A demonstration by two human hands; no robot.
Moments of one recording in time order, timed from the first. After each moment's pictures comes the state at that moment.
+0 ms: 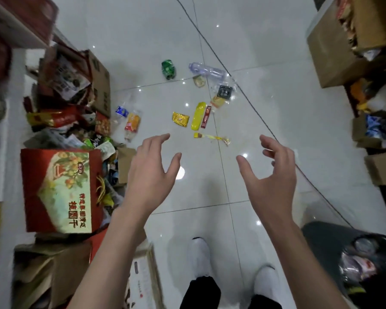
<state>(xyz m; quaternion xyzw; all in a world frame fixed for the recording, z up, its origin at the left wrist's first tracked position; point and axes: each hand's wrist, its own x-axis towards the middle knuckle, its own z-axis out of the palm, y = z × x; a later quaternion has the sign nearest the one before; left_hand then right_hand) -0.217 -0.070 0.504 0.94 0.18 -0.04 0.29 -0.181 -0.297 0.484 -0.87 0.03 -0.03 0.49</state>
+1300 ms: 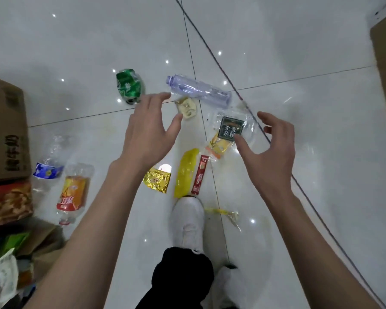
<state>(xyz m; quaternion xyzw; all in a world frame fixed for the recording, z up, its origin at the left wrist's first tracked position) 0.260 0.055 0.149 0.94 0.14 -0.04 0.30 0.264 -0.186 0.131 -0.90 0.02 -0.01 0.44</state>
